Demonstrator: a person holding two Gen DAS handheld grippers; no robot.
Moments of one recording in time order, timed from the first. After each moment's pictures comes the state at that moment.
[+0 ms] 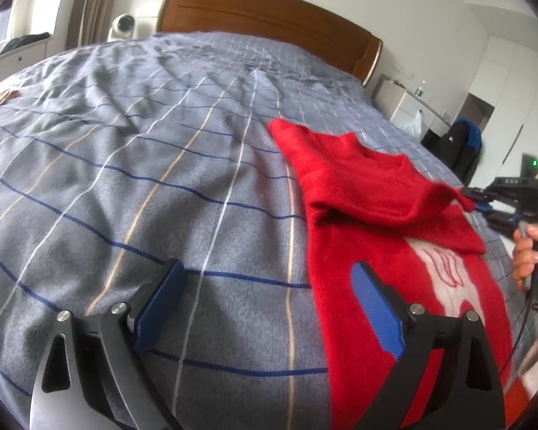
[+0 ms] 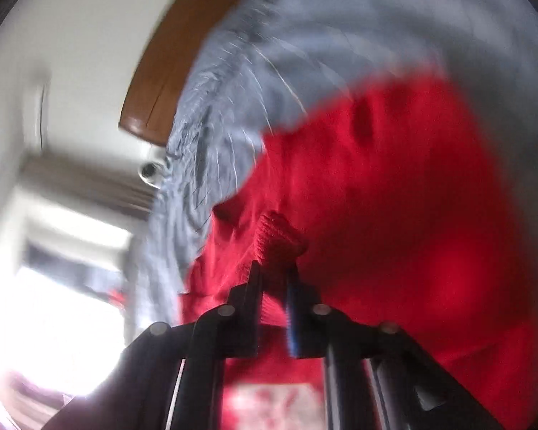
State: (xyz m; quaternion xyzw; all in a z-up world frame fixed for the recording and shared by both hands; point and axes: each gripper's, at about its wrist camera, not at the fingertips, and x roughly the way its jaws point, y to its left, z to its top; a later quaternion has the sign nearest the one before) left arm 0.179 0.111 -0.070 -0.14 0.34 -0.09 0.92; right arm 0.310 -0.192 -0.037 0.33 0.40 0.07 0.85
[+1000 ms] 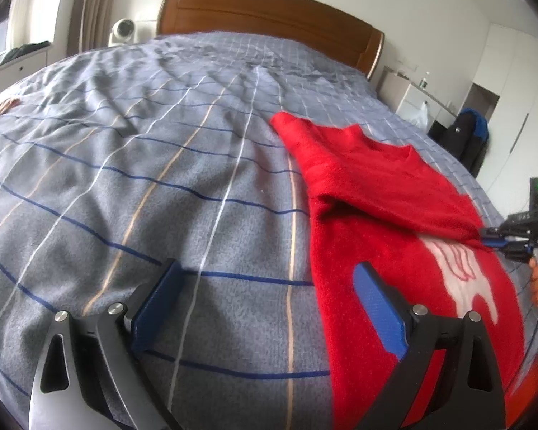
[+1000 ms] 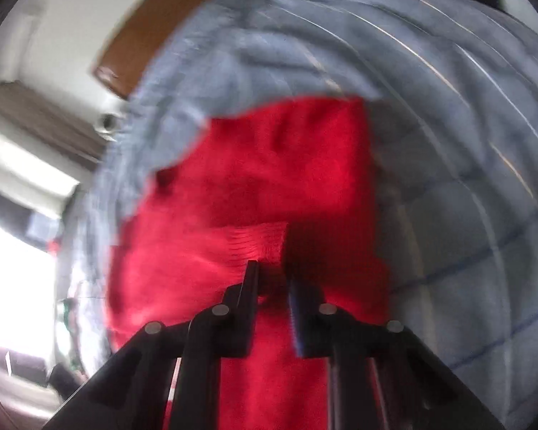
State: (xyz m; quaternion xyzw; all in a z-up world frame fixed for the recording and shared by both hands) left arm 0.181 0.103 -0.072 -0.12 0.35 -0.08 0.93; right arm 0.295 -0.222 -0.070 0.28 0.51 0.01 0.82
